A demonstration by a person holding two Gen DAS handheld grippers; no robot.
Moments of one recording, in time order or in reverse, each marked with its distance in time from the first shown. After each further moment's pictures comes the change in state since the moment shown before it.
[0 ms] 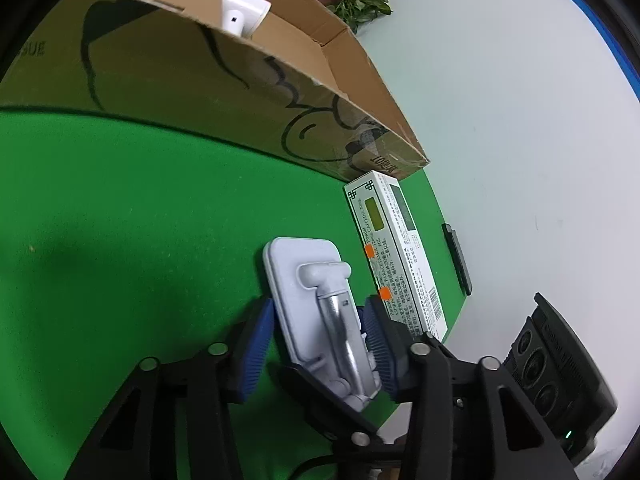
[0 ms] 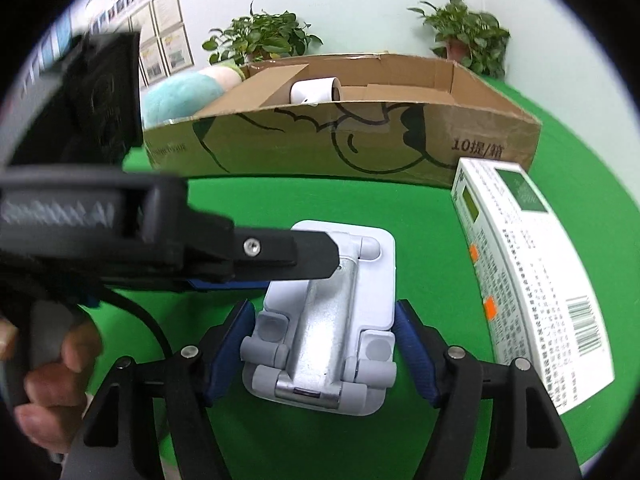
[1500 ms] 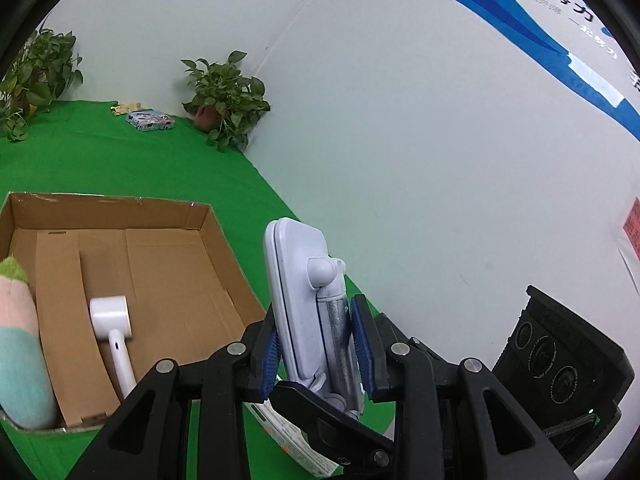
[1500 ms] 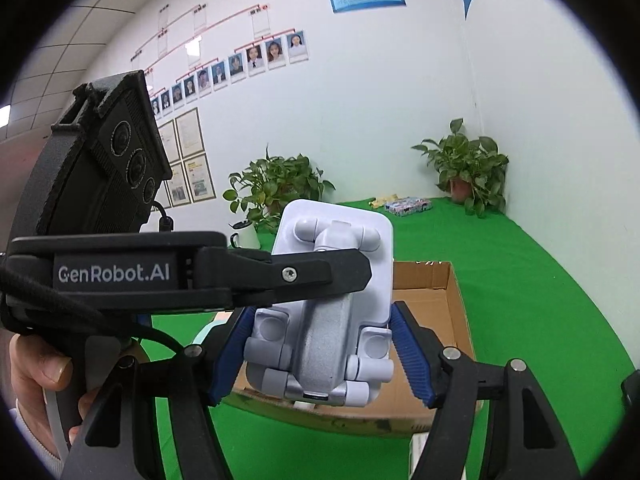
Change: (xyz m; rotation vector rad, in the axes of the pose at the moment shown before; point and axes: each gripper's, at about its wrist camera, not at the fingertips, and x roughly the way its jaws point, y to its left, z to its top) left arm -0.142 -0.230 0.150 0.383 -0.244 -0.061; right arm -0.108 -0.007 0.192 -0.018 -0.421 0.042
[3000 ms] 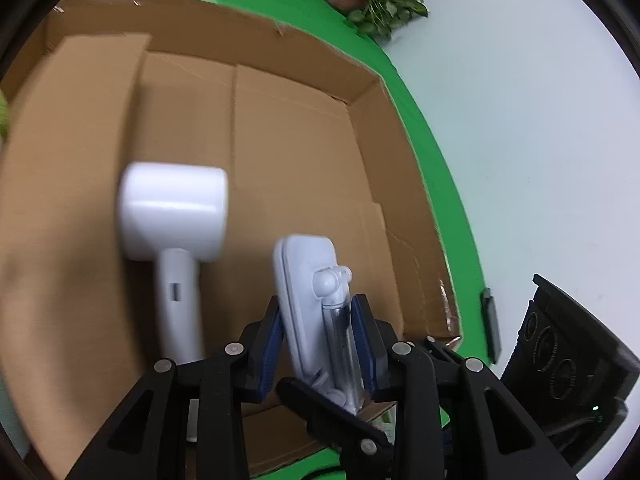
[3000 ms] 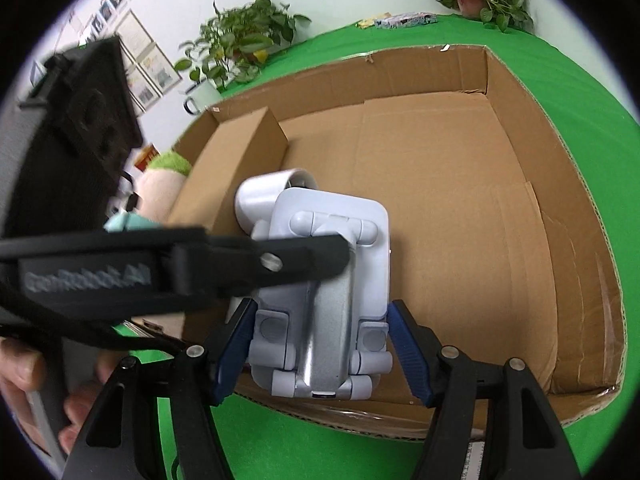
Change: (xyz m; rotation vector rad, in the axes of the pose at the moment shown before) left arm 0.145 0.202 -0.066 -0.352 0.335 0.248; right arm 0.164 -0.056 -0.085 0.181 0.590 0.089
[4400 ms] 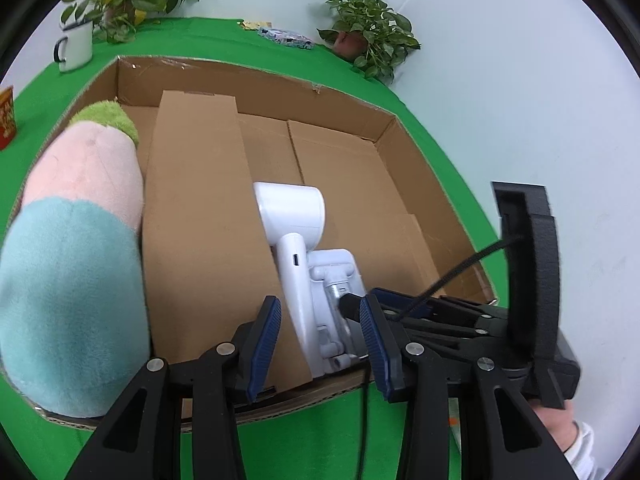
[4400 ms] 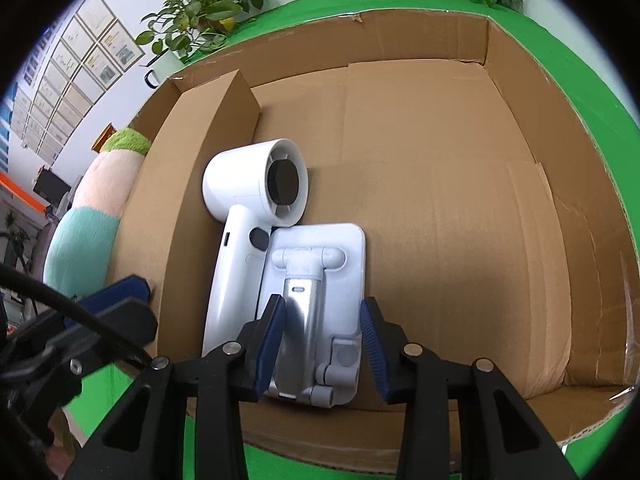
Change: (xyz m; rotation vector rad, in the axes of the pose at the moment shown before) left arm -0.063 0.023 -0.047 0.135 -0.187 0.155; right arm 0.029 0.006 0.007 0.042 0.116 -0.097
